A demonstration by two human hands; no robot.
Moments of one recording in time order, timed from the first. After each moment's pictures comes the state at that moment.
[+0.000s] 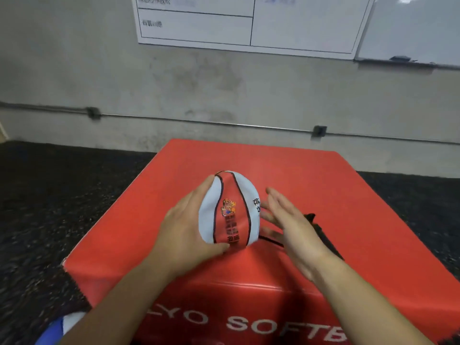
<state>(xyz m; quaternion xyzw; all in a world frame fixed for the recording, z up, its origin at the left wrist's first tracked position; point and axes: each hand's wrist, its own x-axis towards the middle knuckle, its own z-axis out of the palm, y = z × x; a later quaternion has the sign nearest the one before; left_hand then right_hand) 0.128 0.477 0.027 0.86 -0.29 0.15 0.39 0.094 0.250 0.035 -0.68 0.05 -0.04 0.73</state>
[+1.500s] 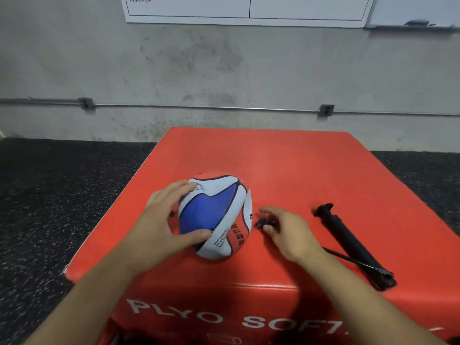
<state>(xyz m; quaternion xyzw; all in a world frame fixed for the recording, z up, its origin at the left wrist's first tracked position) 0.179 0.542 0.004 0.87 -0.28 0.10 0.39 0.165 0.229 -0.059 -0.96 0.03 -0.08 0.26</state>
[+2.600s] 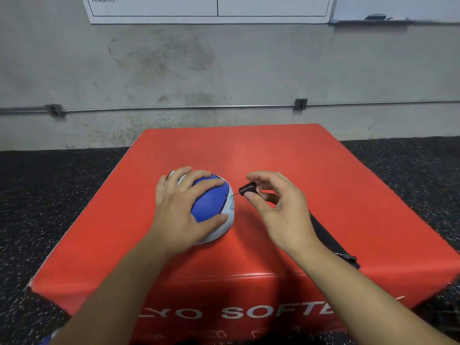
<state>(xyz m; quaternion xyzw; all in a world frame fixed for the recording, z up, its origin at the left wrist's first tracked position) 0.178 0.444 0.007 0.87 -0.32 0.20 0.31 0.109 0.232 0.011 -0.79 -0.04 -0.31 0.53</state>
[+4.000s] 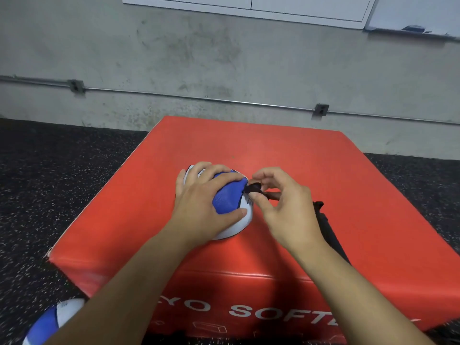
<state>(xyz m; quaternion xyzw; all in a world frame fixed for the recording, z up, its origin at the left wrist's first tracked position) 0.178 0.454 0.001 0.88 -0.27 0.18 0.35 0.124 0.269 0.021 -0.84 -0.05 -0.26 0.46</state>
